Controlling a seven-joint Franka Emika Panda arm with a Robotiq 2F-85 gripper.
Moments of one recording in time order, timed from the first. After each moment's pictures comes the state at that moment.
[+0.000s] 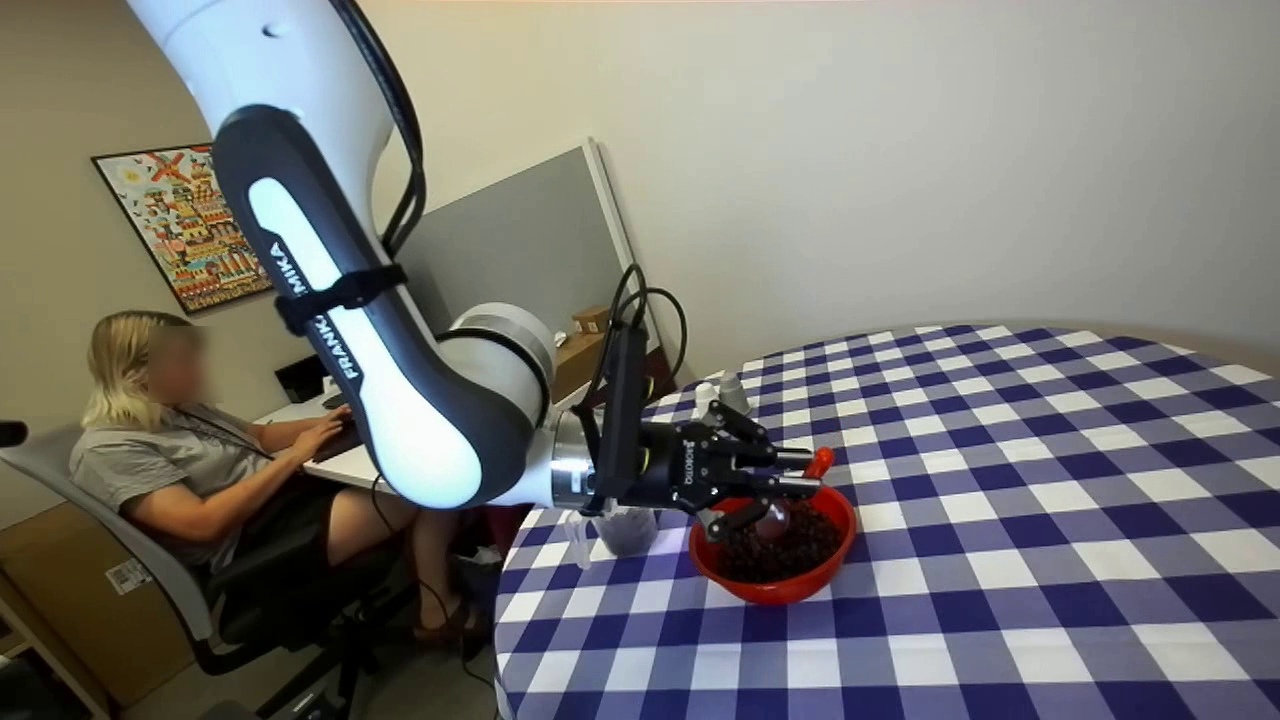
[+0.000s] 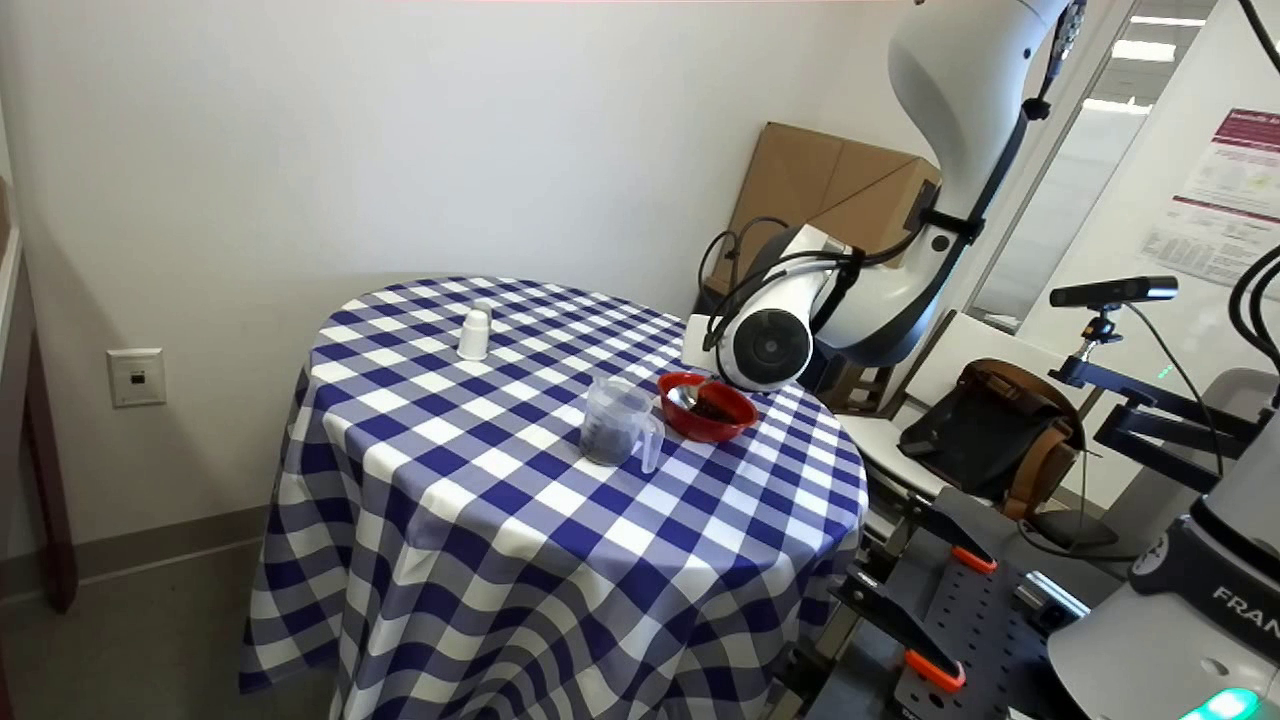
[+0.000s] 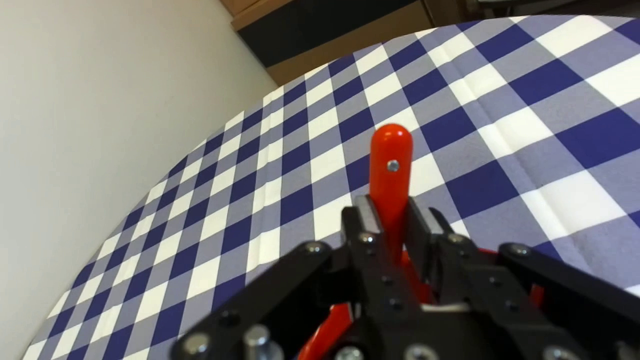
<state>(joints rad) -0.13 0.58 0.02 -2.36 -2.10 2.02 0.45</state>
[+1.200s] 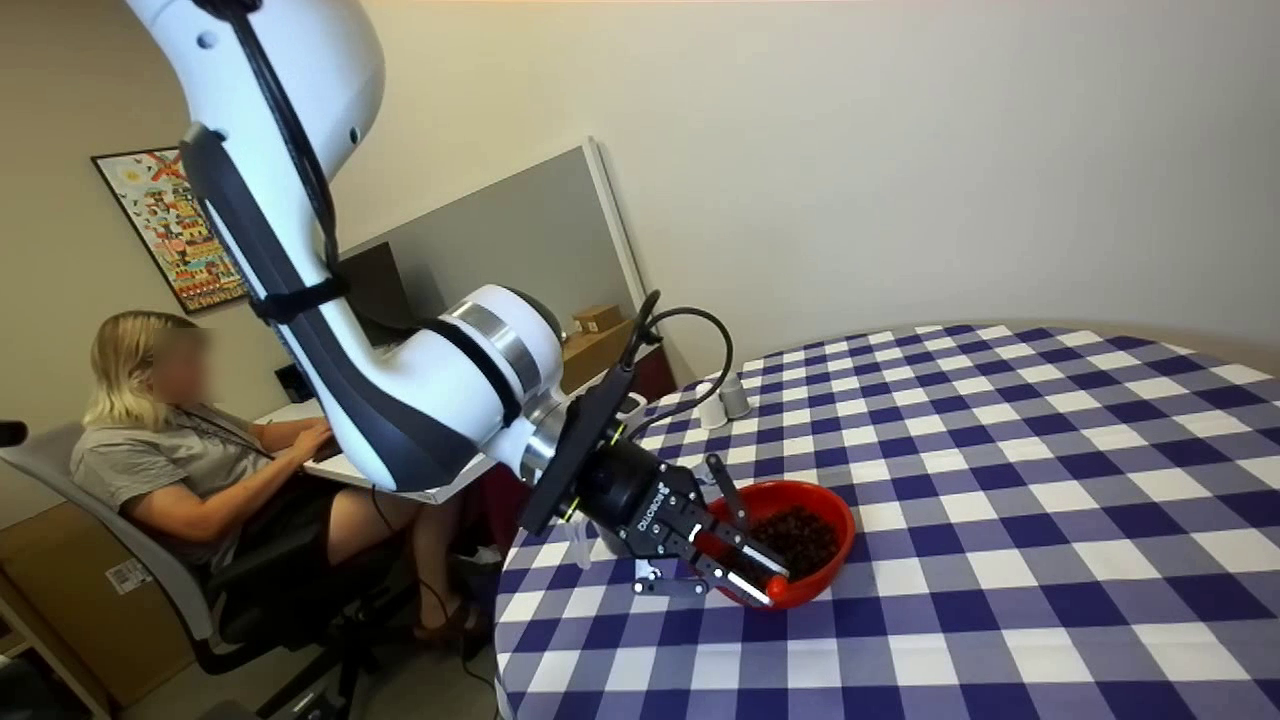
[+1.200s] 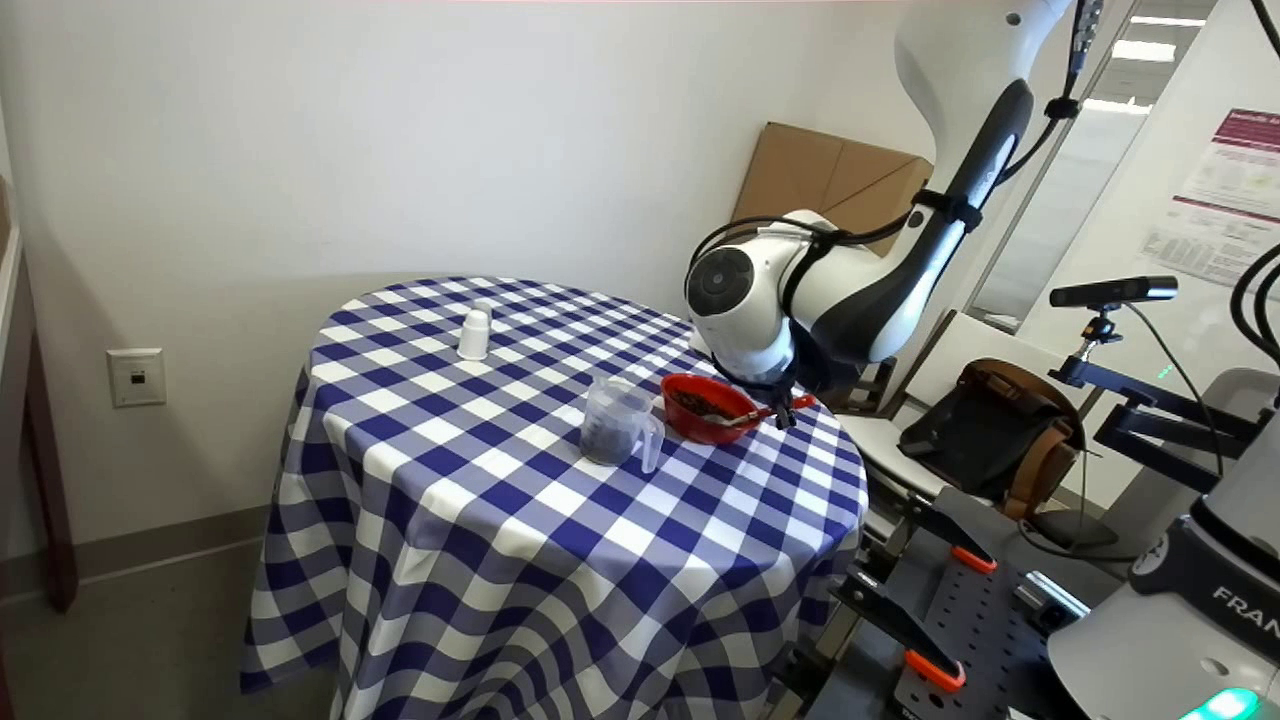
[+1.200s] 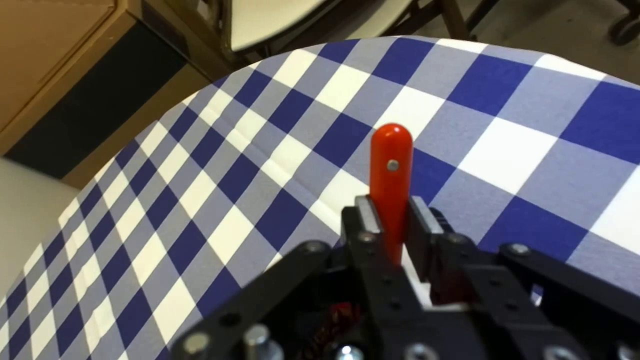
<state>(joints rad) -0.15 0.56 0.05 -2.34 -1.49 2.12 0.43</state>
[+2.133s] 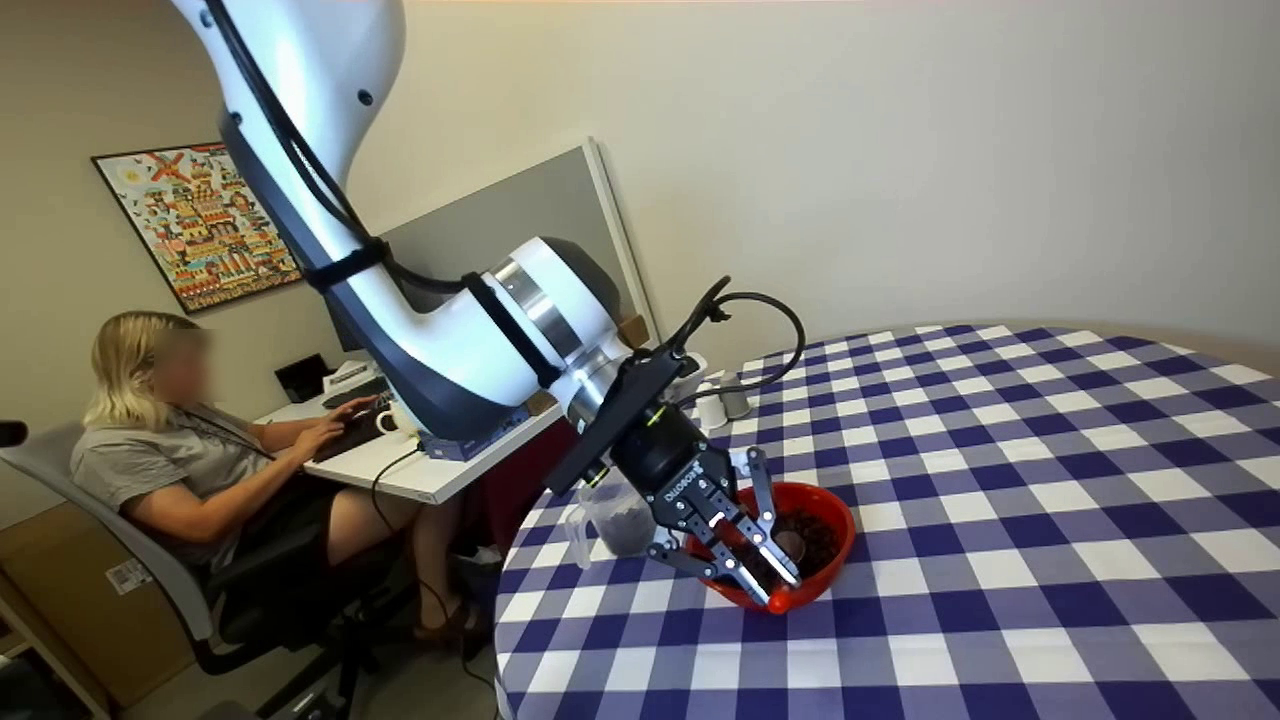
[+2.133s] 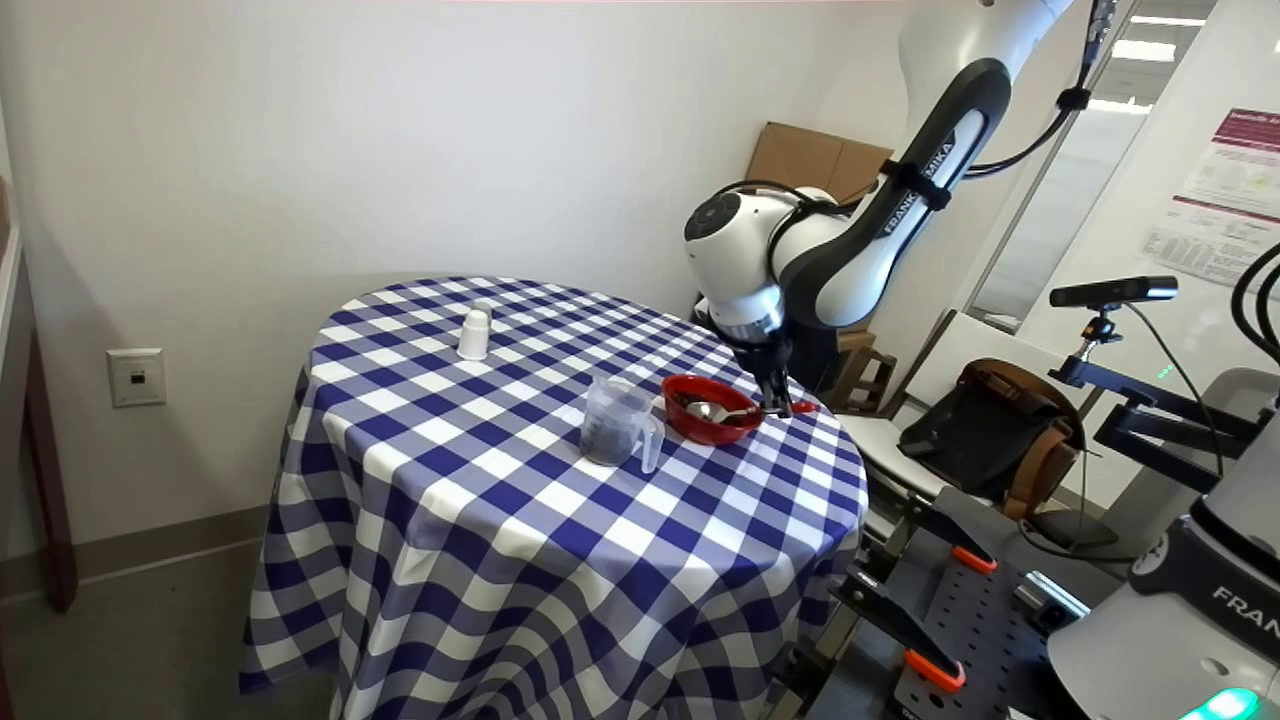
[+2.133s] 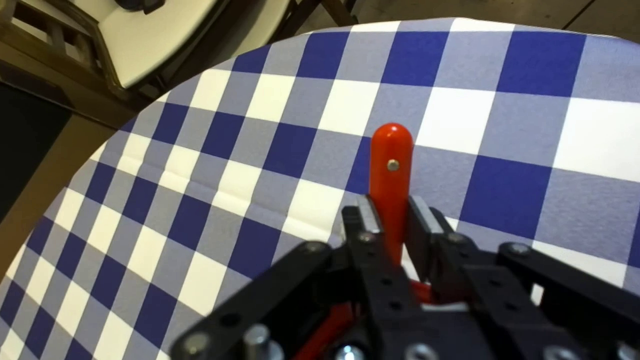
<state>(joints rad) -0.17 0.55 -0.03 -2.25 -1.13 2.26 0.30</state>
